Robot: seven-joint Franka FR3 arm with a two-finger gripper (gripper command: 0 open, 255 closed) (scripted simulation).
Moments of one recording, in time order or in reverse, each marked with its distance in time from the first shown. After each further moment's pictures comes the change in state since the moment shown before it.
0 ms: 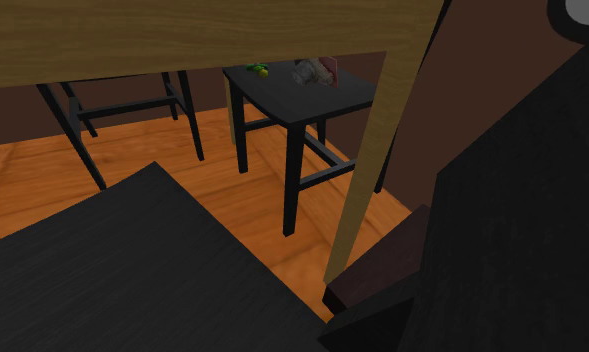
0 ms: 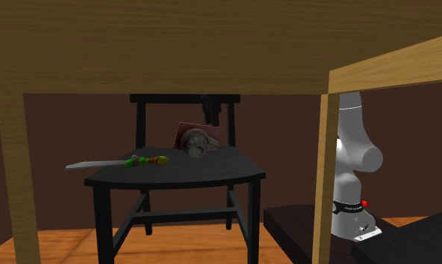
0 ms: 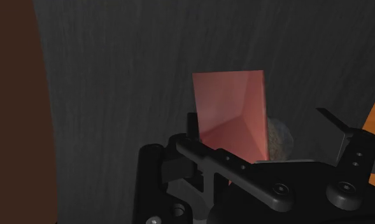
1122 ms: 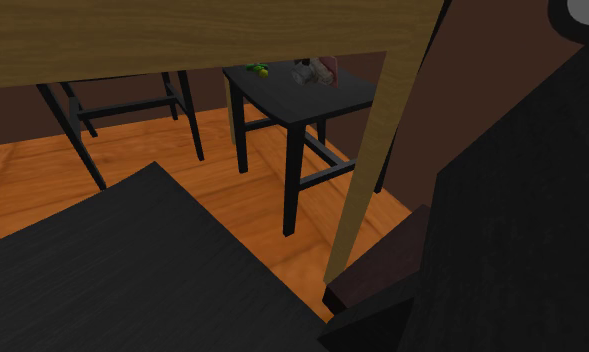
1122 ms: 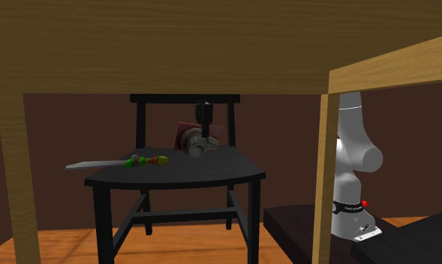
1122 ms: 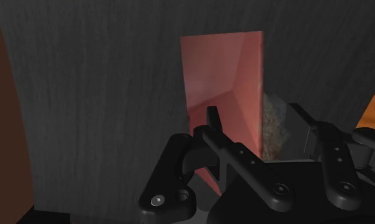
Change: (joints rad) arm 0.009 0.000 0.008 -0.083 0.011 0.177 0.001
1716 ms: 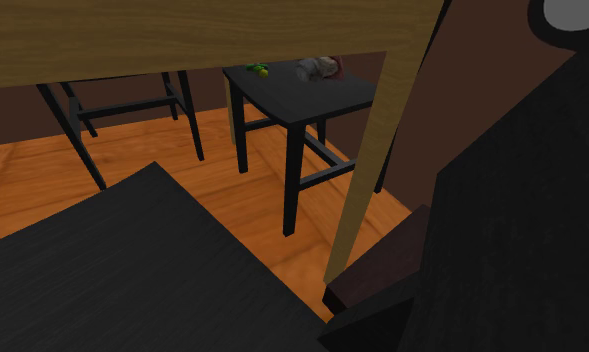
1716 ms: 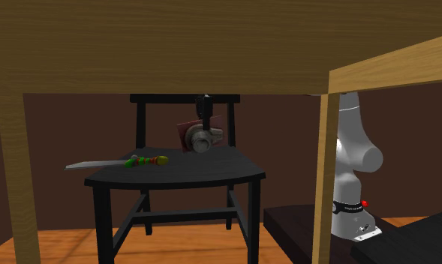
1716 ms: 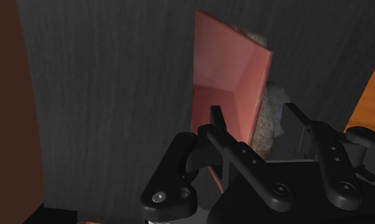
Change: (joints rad) arm 0.003 0.057 0.000 0.149 -0.006 -0.141 0.004
